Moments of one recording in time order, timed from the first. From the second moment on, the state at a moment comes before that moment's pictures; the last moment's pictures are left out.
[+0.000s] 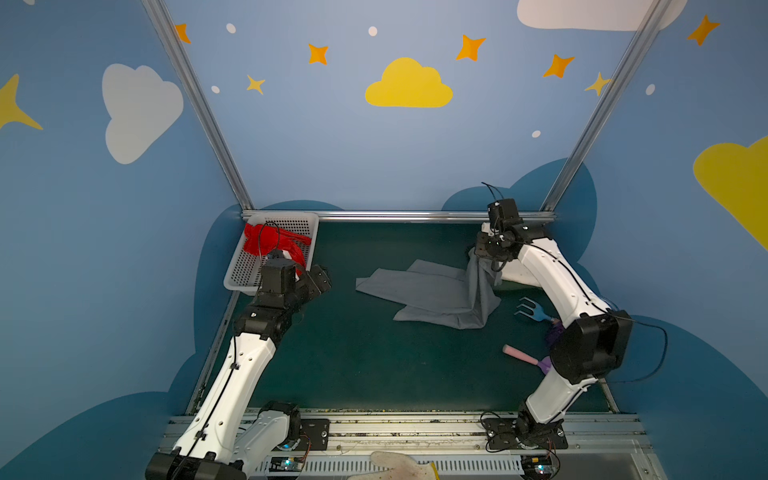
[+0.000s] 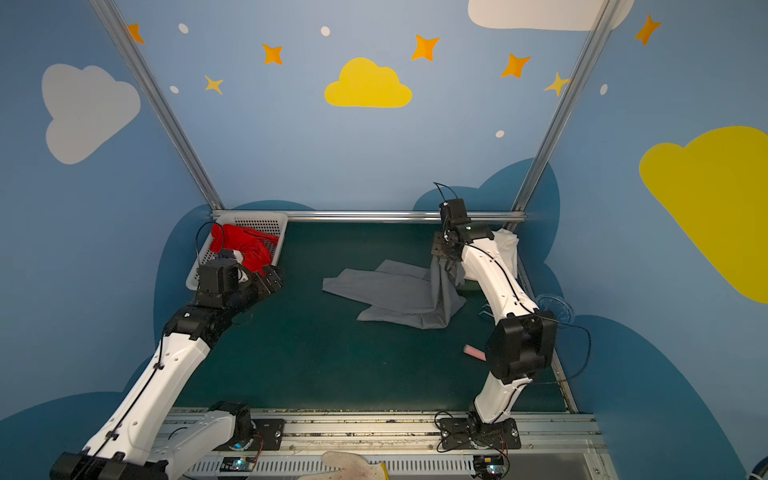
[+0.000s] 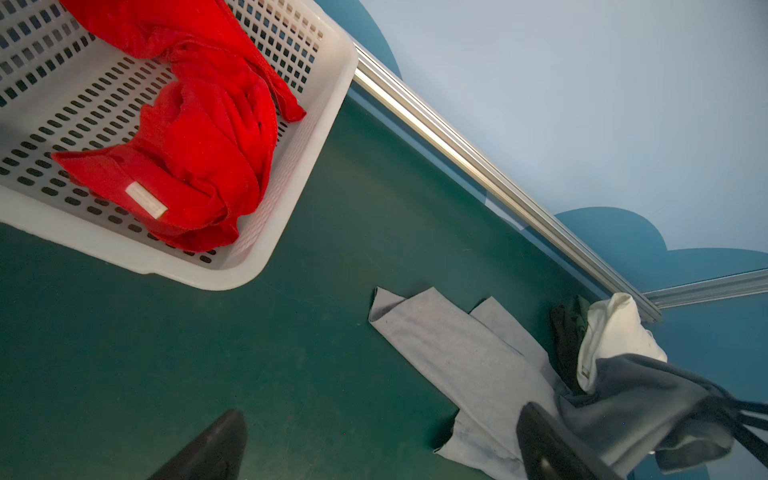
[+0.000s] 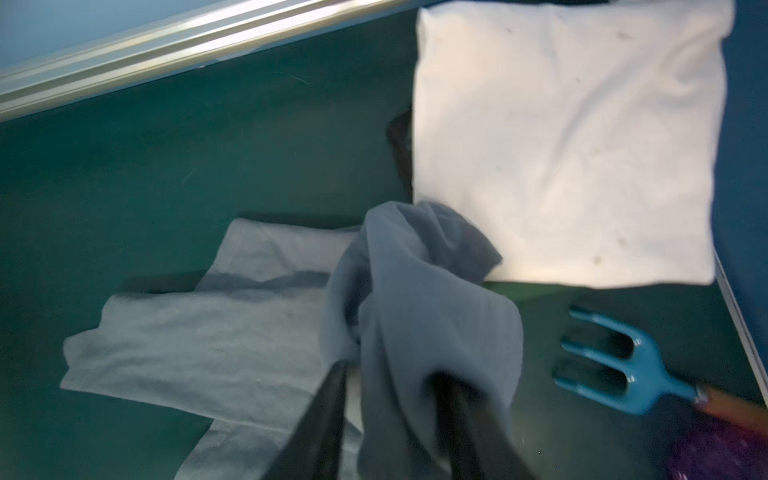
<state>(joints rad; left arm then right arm) -0.12 1.00 0.93 -0.53 0.04 -0.67 0.29 1.78 1.77 -0.95 0.16 0.36</state>
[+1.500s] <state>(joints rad) -0.13 0.93 0.84 -0.46 0.00 -0.70 0.82 2.13 1.62 -0.87 0.13 0.46</state>
